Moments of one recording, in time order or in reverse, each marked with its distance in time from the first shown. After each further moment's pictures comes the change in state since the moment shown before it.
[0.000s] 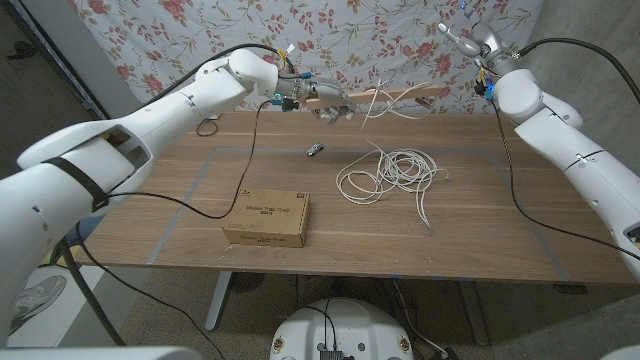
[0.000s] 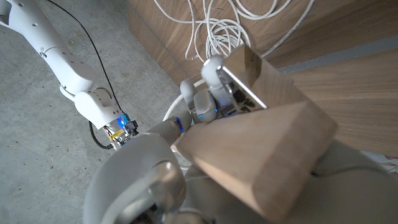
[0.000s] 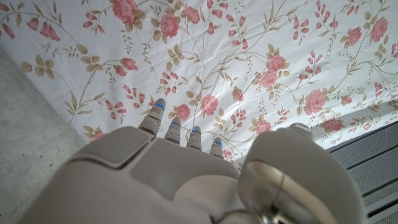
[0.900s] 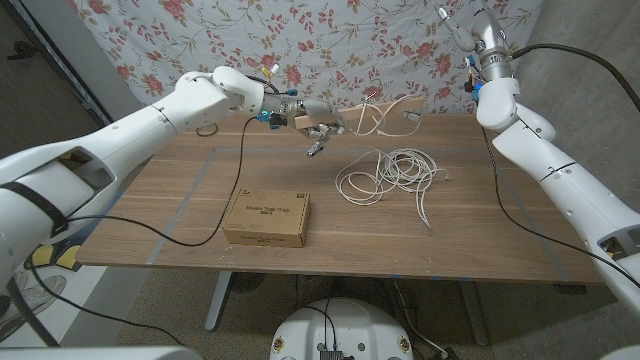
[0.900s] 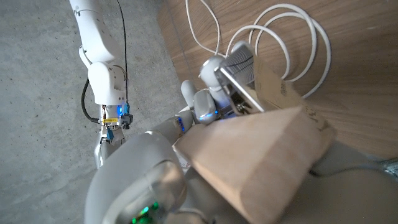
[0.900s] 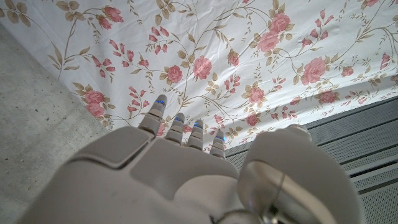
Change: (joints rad) left arm 0.139 0.196 -0.073 -0.318 -0.298 0.382 0.054; left_hand 0.030 0.041 0.037 -0.010 -0.023 -0.014 0.015 0.013 0.023 0.050 -0.007 0.006 -0.002 0.041 -0.022 0.000 -0.047 0.132 -0.047 0.008 -0.009; right arm -0.035 0.088 -0.003 -0.030 -0.144 0.008 -0.197; right_hand -0.016 0.016 0.007 0.007 -0.014 0.065 0.001 0.001 0.000 0.066 0.023 0.016 0.005 0.051 -0.026 0.017 0.010 0.025 -0.011 -0.006 0.000
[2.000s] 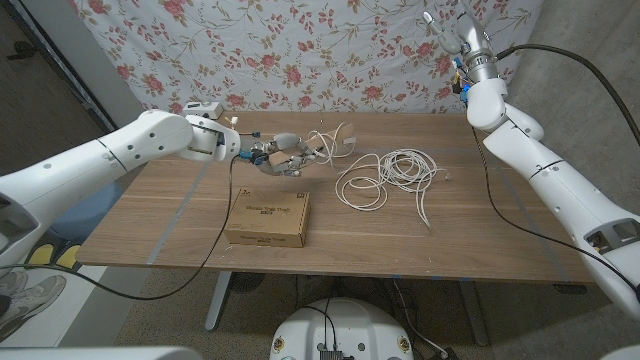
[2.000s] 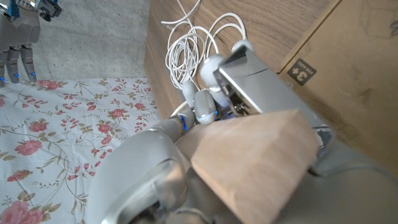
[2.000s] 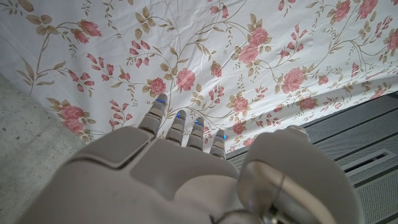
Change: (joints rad) left arm 0.204 0.250 -0.073 -0.262 -0.739 0.382 0.746; left_hand 0.057 0.006 0.034 -0.010 -0.066 -0.010 0.010 0.000 0.016 0.007 0.004 -0.002 0.001 0.006 0.000 0.031 -0.064 0.034 -0.009 -0.001 -0.013; right arm 0.042 0.037 -0.035 0.068 -0.018 0.073 0.047; right_hand -0.008 0.007 0.000 0.000 -0.008 0.020 -0.002 0.000 -0.002 0.041 0.005 0.000 0.005 0.032 0.004 0.015 0.010 0.016 0.006 0.000 0.000
